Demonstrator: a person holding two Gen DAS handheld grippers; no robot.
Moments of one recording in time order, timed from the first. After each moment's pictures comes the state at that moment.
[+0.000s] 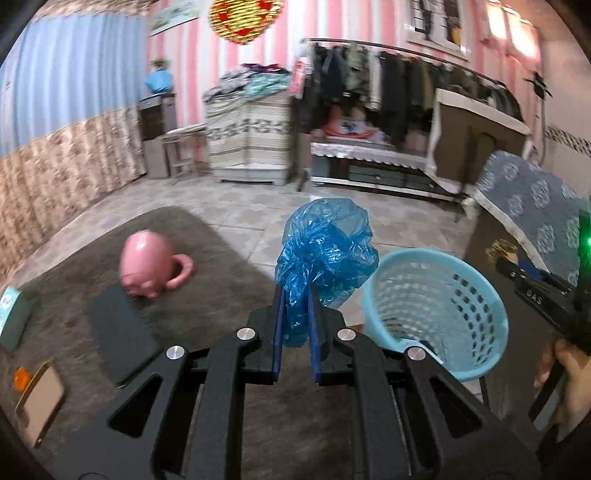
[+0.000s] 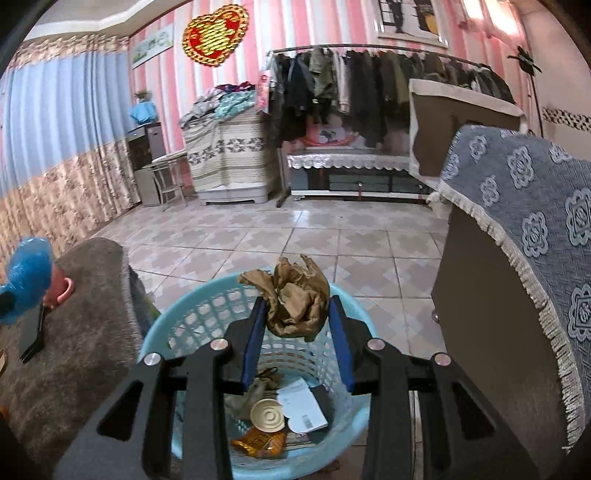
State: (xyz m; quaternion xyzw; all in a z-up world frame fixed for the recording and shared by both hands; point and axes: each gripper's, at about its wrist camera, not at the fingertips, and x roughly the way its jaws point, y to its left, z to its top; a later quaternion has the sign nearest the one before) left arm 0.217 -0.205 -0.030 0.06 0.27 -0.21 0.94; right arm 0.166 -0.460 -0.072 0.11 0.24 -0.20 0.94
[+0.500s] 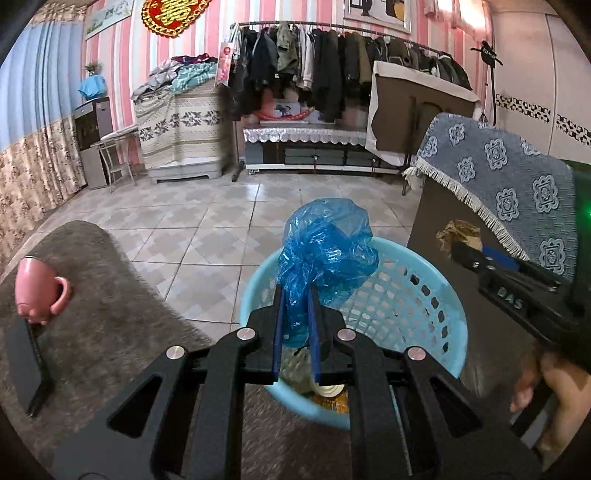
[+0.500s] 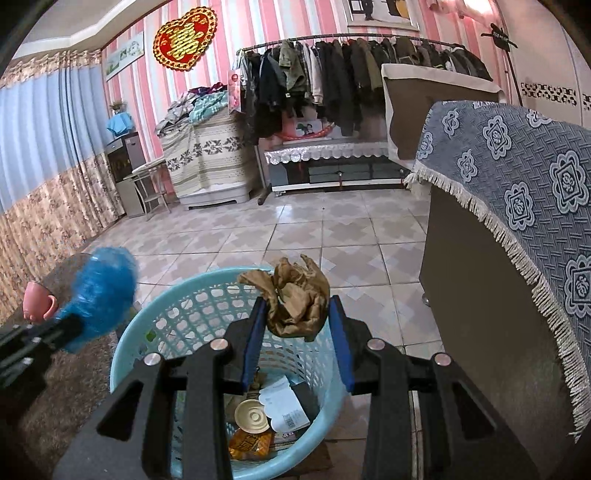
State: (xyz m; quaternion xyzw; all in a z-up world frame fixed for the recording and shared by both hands) left arm 0.233 -0.322 -0.068 0.09 0.29 -0.31 0.90; right arm 0.160 -0.490 -0.087 0.15 0.24 -0.23 0.93
